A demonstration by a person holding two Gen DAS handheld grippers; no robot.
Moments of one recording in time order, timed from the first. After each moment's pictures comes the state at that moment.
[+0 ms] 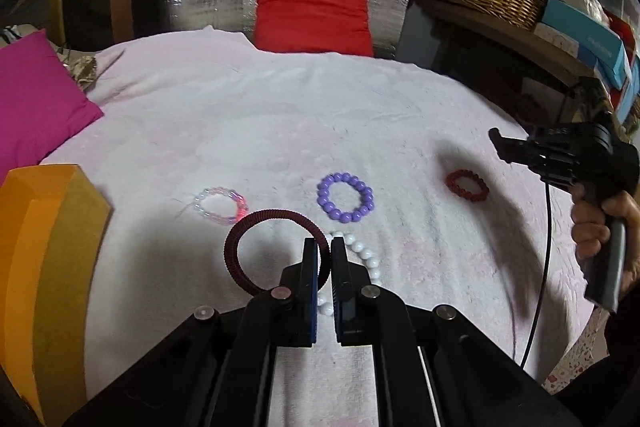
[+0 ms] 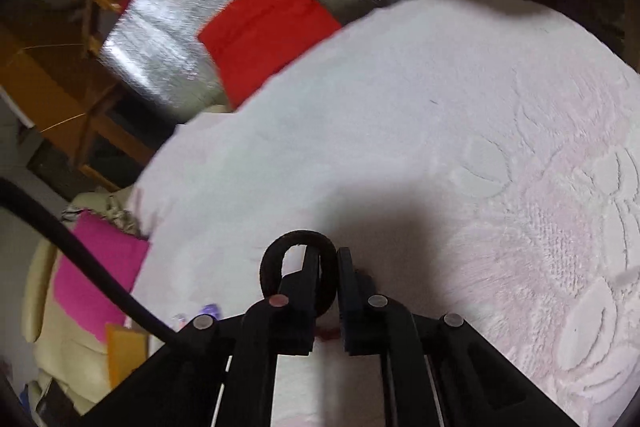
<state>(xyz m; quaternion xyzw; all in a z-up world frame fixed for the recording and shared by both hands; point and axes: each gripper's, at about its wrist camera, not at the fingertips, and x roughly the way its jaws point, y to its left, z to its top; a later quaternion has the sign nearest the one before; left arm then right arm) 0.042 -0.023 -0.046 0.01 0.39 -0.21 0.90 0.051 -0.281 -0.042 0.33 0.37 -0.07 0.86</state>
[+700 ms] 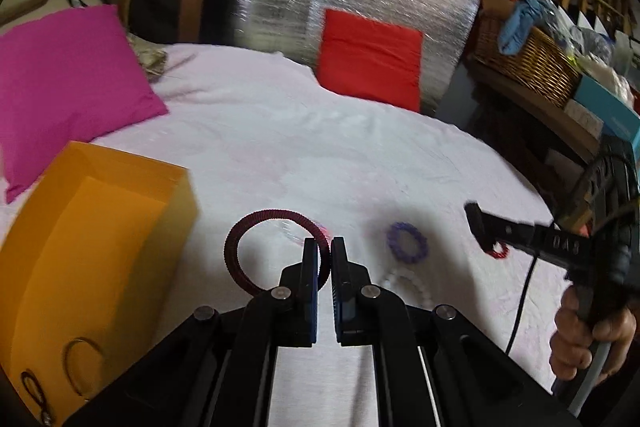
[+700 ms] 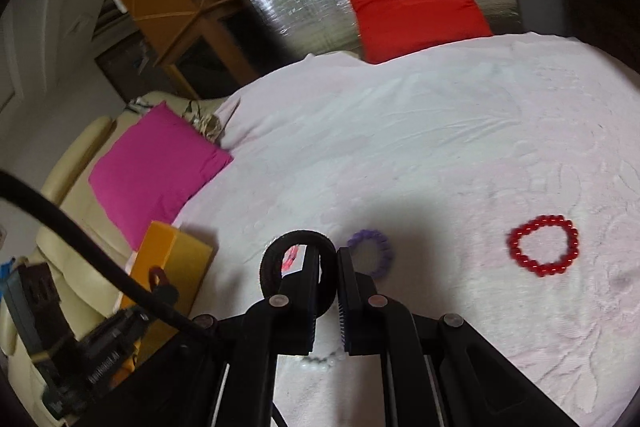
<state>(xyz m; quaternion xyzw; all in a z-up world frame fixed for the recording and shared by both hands) 0.040 0.063 -0.019 -0.07 0.34 -0.14 0.93 0.059 -0.107 -0.015 0.19 0.38 0.08 0.90</state>
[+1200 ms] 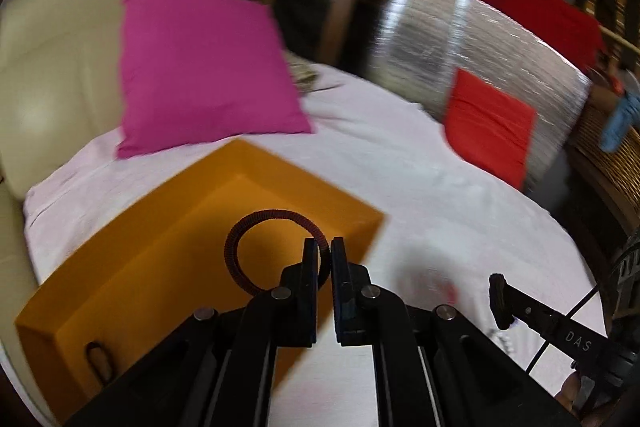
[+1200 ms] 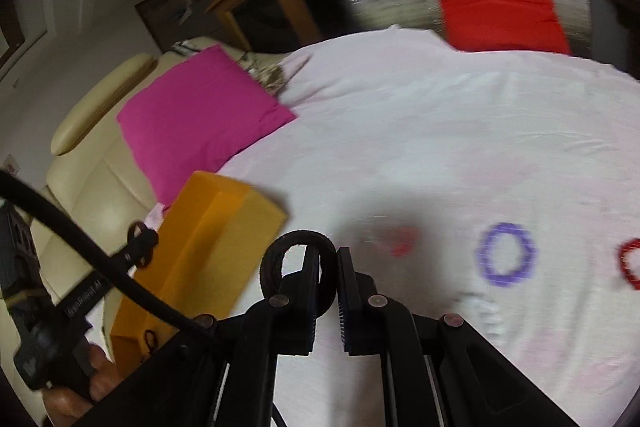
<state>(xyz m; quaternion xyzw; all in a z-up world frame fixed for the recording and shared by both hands) 0.029 0.183 -0.020 -0.17 0.32 0.07 0.93 0.086 0.024 -0.018 0.14 0.41 0.17 0.89</state>
